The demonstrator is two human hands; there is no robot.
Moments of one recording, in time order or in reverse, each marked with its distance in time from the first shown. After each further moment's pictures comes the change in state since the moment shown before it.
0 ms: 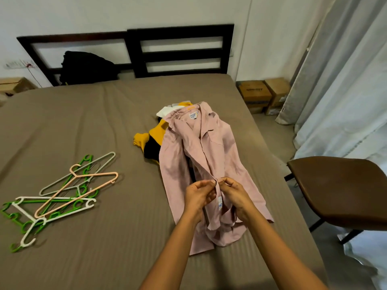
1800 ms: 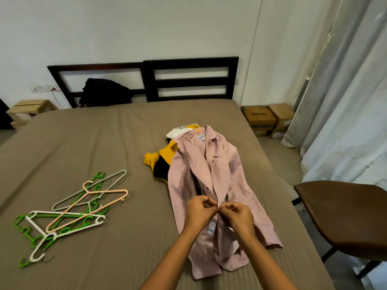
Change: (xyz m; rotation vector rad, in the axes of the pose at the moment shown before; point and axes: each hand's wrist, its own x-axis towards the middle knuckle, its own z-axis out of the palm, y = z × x) left_hand -0.023 0.034 -0.022 0.695 -0.005 0.386; right_hand -0.029 0.003 0.023 -0.223 0.223 -0.156
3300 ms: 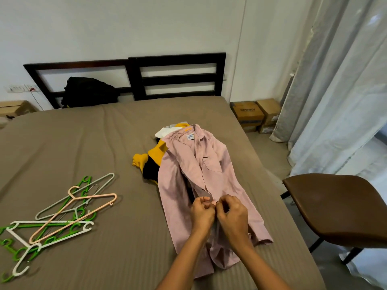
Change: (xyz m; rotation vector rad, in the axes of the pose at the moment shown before) left_hand 0.016 -0.010 0.054 -0.399 0.093 -0.250; right_hand 0.004 -0.002 -0.004 -0.437 0.291 -0.440
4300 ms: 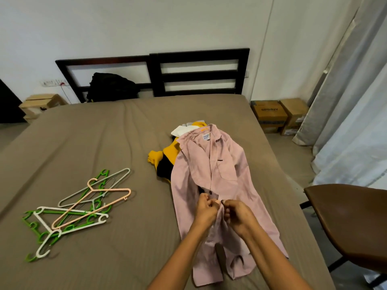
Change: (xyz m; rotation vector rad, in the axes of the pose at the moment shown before) left_hand 0.025 0.025 -0.011 0.115 -0.048 0.037; right_hand 0.056 -0.003 0.019 0.906 -0.393 1.033
